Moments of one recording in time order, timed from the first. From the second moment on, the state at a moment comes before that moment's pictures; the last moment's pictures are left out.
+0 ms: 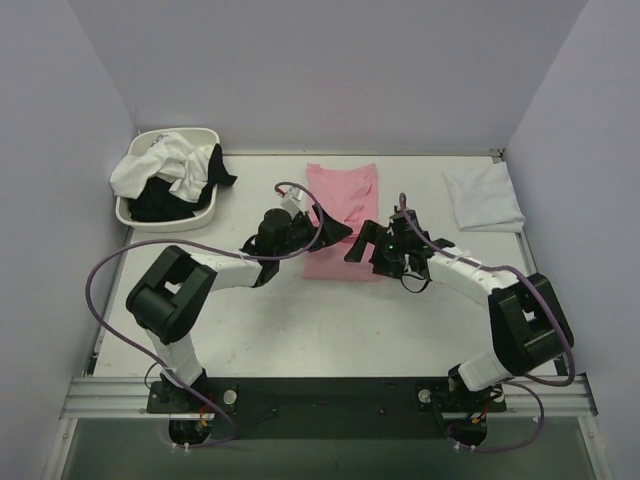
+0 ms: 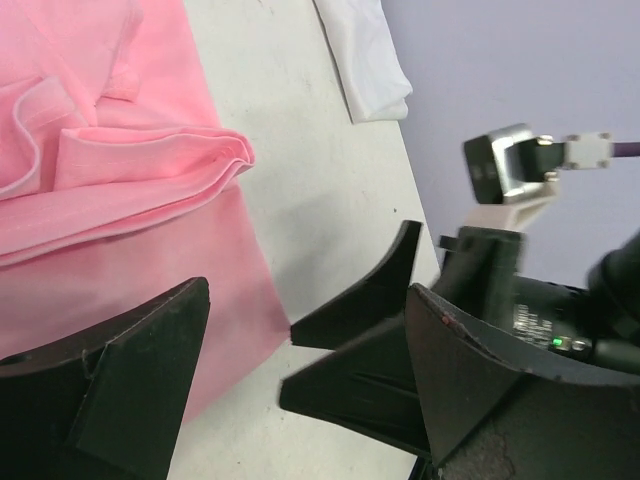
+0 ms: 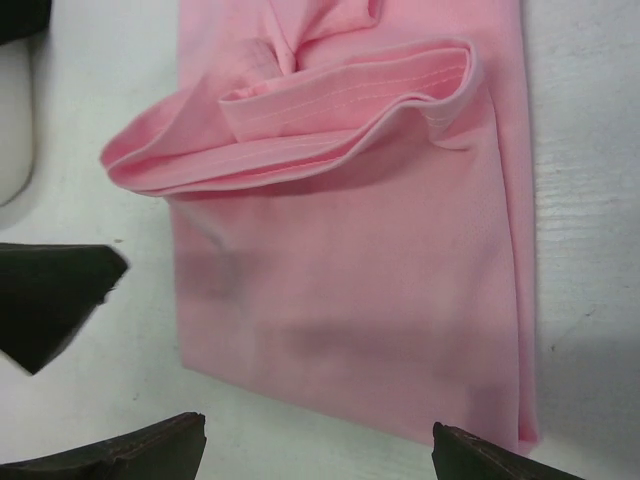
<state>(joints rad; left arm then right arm) -0.62 1.76 0.86 0.69 0.25 -0.94 0.44 1.55 0.81 -0.14 -0.20 0.73</state>
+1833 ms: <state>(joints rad) -0.59 2.13 1.18 0.69 0.45 -1.02 0.45 1.37 0.70 -0.09 -0.25 0.74</state>
